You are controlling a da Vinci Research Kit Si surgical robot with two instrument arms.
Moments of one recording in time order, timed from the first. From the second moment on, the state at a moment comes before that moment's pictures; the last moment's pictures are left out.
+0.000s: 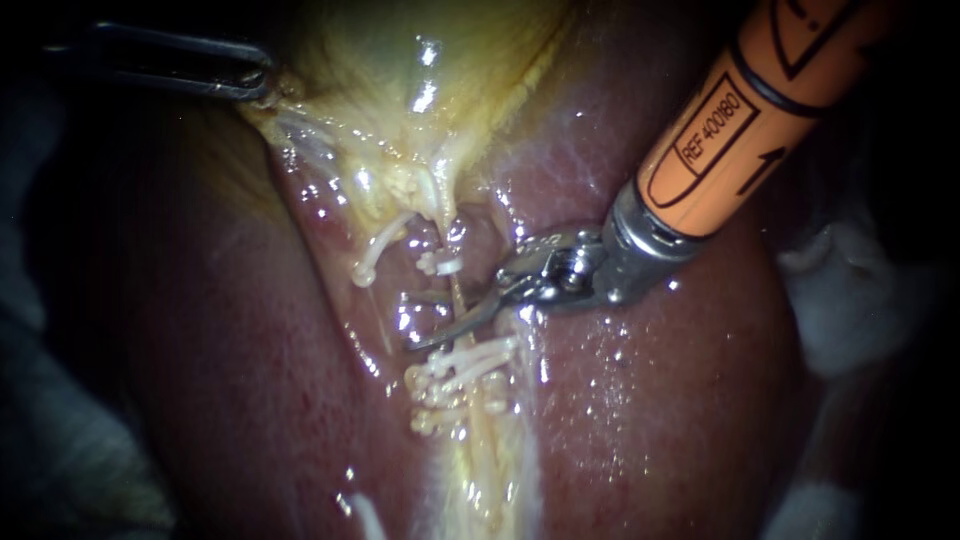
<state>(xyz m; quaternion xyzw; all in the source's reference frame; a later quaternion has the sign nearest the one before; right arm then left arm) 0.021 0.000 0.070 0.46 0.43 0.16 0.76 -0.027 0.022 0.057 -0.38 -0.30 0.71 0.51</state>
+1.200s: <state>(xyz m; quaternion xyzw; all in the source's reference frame) 0.023 -0.002 0.067 0.45 0.53 0.11 0.71 -0.027 0.022 0.057 -0.38 -0.30 0.71 0.51</state>
